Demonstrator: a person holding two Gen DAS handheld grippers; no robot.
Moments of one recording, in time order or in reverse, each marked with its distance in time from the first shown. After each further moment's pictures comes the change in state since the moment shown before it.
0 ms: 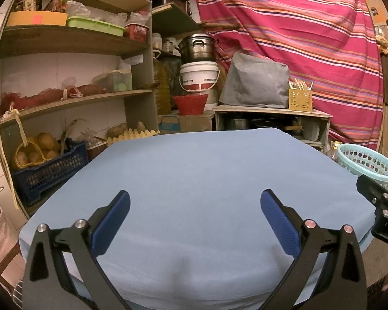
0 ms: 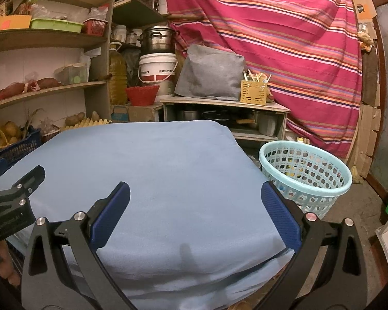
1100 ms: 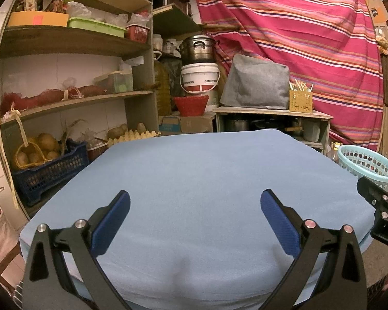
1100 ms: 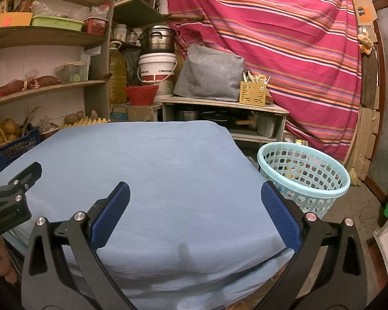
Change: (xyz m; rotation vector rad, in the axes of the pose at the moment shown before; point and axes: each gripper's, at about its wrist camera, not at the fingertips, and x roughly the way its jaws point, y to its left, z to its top) left arm -0.001 0.000 0.002 0.000 -0.008 0.003; right arm 0.001 -0.001 -0.003 -0.009 -0.001 -0.001
